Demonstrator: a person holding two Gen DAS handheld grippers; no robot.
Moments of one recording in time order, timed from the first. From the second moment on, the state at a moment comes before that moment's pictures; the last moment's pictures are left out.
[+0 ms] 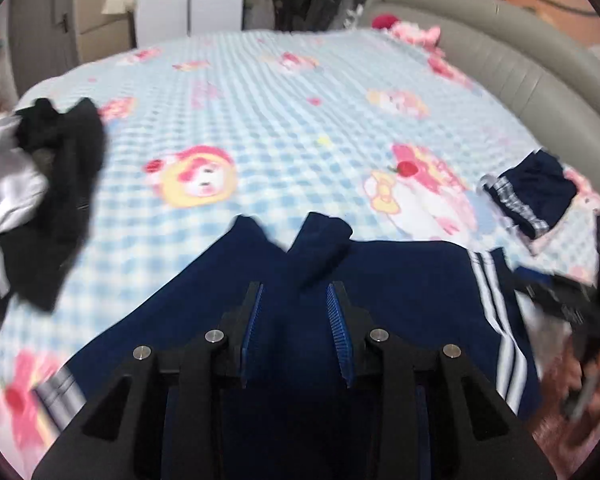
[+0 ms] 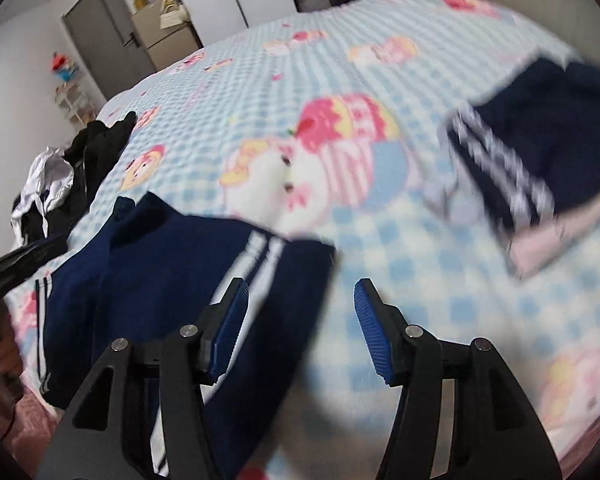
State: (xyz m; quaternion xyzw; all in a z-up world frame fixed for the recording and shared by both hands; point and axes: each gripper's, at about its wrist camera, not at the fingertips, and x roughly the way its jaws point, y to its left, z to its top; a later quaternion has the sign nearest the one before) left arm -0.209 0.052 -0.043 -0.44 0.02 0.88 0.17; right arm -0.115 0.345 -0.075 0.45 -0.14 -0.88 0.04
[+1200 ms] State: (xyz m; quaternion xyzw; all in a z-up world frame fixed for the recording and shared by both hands) left arm -0.285 0.076 -0.089 -0.50 0.01 0.86 0.14; right arm -0.157 0.381 -0.075 0.42 -0.23 -0.88 0.04
